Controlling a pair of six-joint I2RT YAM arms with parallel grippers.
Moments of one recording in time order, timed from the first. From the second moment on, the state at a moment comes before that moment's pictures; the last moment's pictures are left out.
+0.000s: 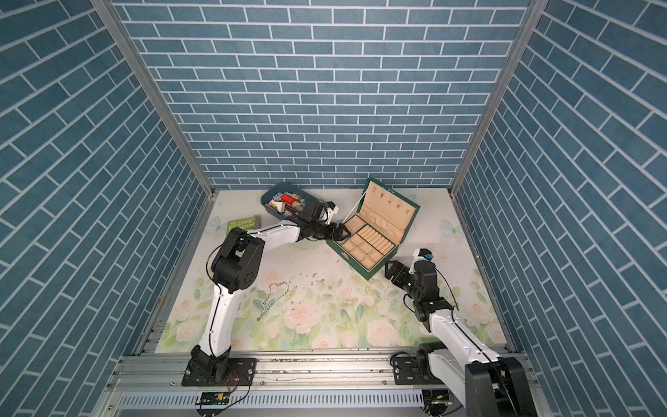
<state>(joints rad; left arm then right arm) -0.53 2.27 1.62 -0.15 0.48 -0.38 0.20 0.98 0.26 0.16 -0.20 0.70</state>
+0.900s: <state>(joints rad) -0.73 1.90 1.01 0.21 0.28 -0.58 0.22 1.14 0.35 0.05 -0.16 0.55</state>
